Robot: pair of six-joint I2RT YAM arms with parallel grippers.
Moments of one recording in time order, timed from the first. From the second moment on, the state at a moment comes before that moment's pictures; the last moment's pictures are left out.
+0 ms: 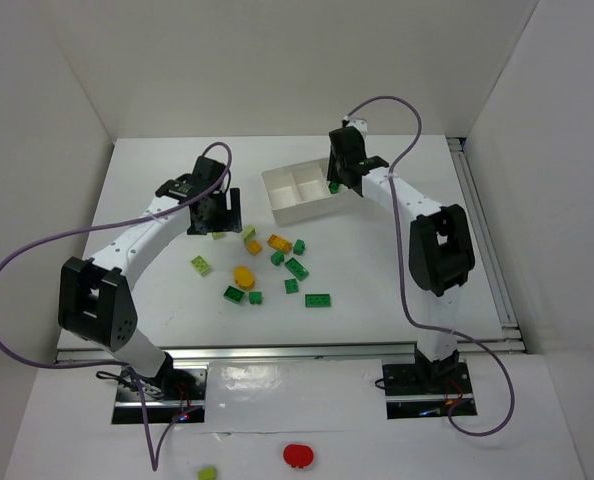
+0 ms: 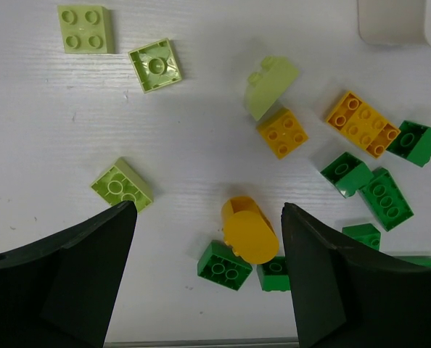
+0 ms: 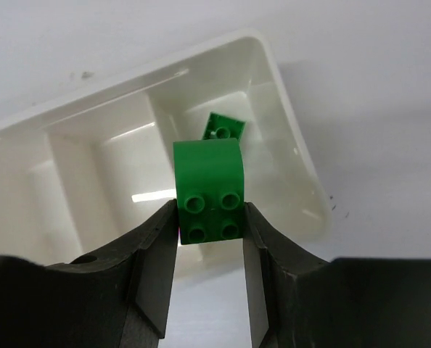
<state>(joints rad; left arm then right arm) -0.33 1.58 1.32 -0.79 -0.14 -0.41 0.42 1.94 1.61 -0.33 0.34 0.37</state>
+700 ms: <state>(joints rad) -0.33 1.57 1.32 -0.81 -0.18 -0.41 0.65 1.49 1.07 -0.33 0.26 0.36</state>
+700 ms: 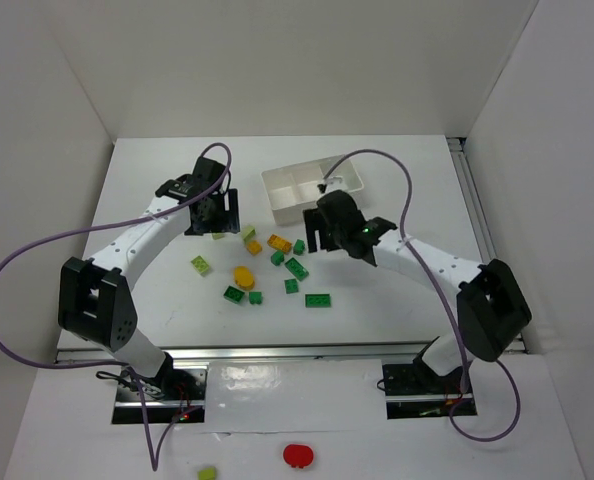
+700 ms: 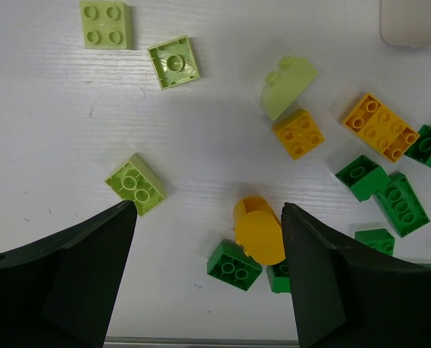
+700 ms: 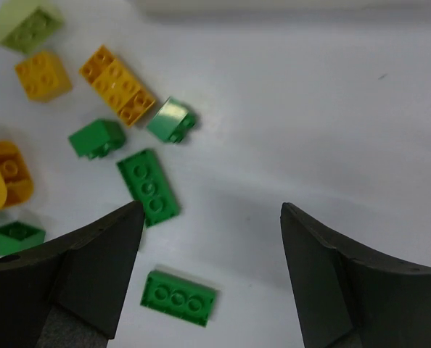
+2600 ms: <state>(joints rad) -0.33 1.60 1.34 -0.81 -0.15 -0.43 0.43 1.92 1.58 -0.27 0.42 0.41</state>
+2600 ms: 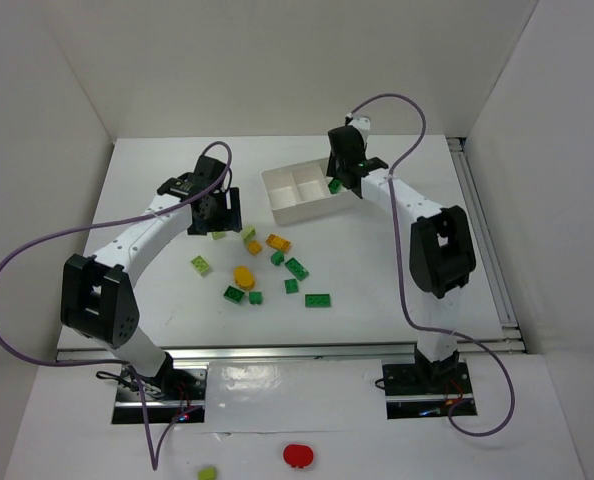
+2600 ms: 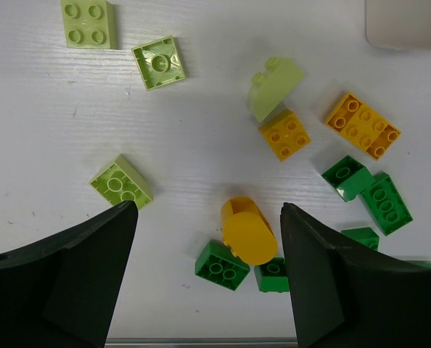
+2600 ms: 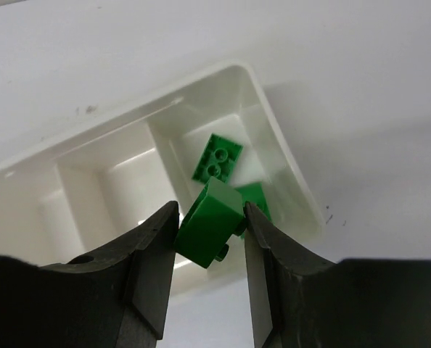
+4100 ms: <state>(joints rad) -0.33 1.61 1.34 -0.83 -0.16 -0.43 0.80 1.83 1.09 -0.24 0.15 0.31</state>
